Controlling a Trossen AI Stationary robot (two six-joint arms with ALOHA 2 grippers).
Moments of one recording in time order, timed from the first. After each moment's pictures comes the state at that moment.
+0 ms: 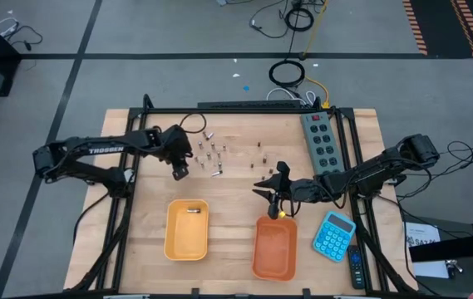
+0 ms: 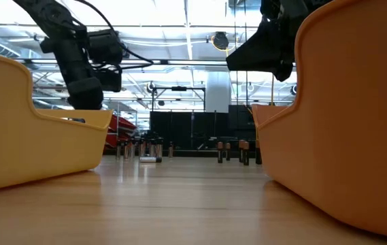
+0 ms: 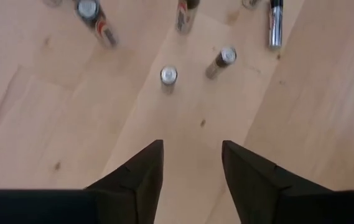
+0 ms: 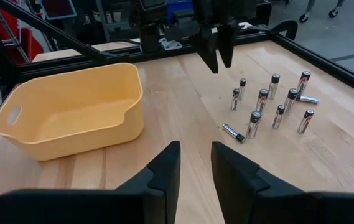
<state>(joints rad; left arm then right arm) 0.46 1.23 0.65 -0.56 0.10 0.03 0.26 1.42 0.64 0.42 0.45 0.29</state>
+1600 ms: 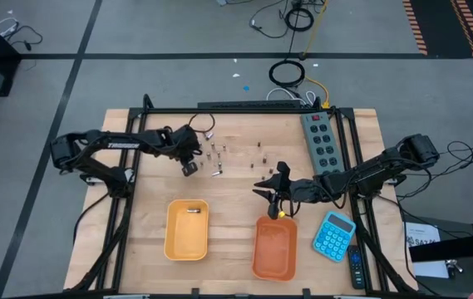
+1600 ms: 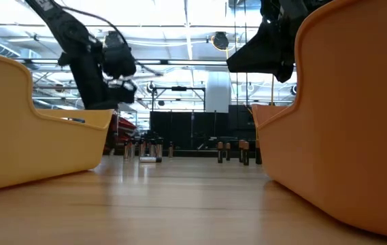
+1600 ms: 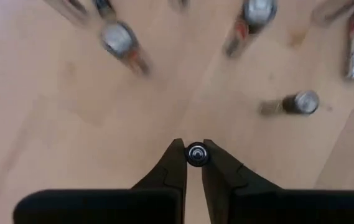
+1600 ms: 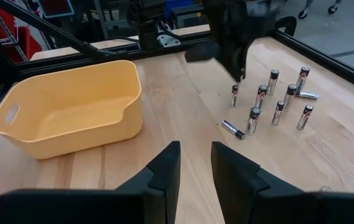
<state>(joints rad) 0.46 1.41 0.68 -0.41 -0.03 0.03 0.26 1.42 0.64 0.41 0.45 0.30</state>
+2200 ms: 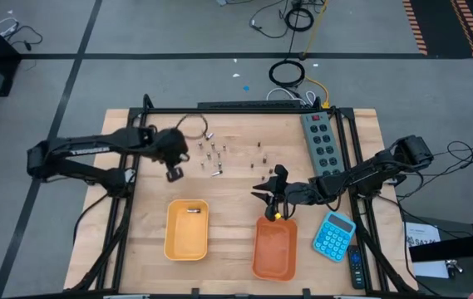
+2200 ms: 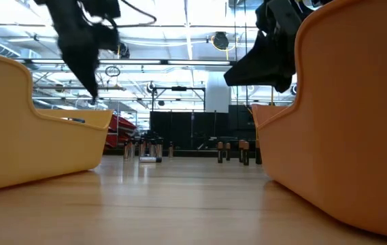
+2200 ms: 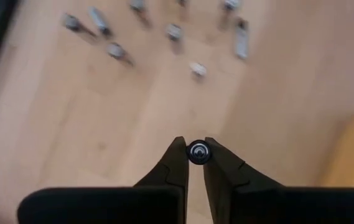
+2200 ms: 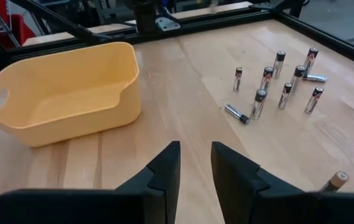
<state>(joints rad) 0.24 1.13 0.92 -0.95 -0.08 -0.08 0.26 1.49 0.64 0.43 0.44 0.33</state>
